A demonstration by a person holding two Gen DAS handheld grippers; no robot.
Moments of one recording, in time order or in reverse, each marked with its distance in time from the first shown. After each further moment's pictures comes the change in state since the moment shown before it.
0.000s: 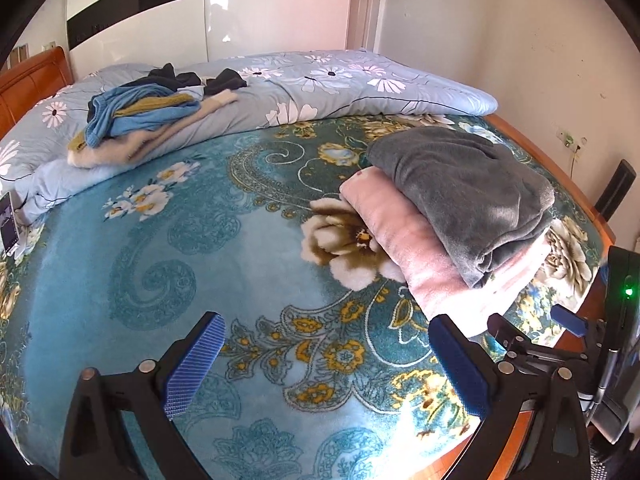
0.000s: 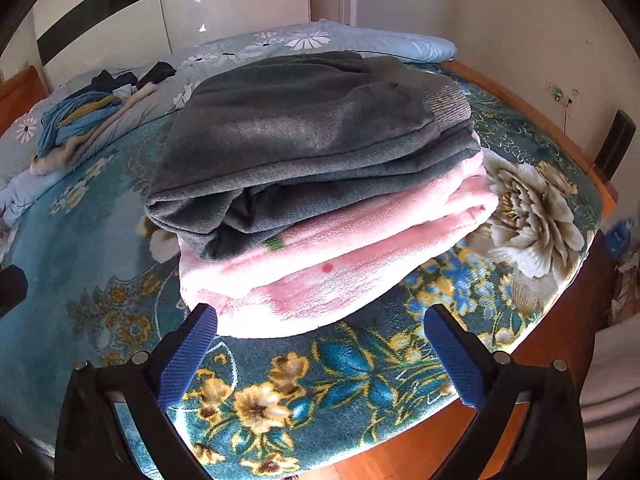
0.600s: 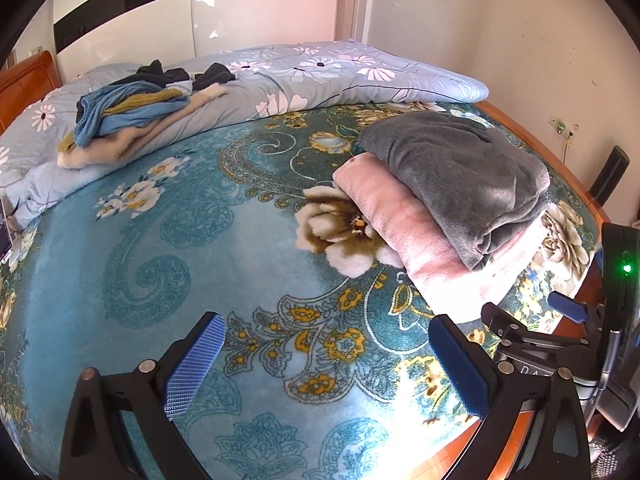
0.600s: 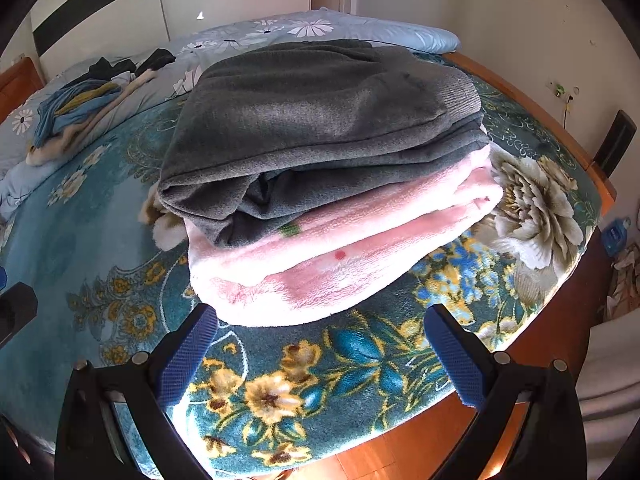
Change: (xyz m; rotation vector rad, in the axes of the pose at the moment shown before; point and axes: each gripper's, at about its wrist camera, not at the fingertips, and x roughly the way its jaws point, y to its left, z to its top) left arm 0.004 -0.001 -0.005 0.043 0.020 -0.020; right arm -0.005 0.011 -0.009 0.002 0.044 -0.019
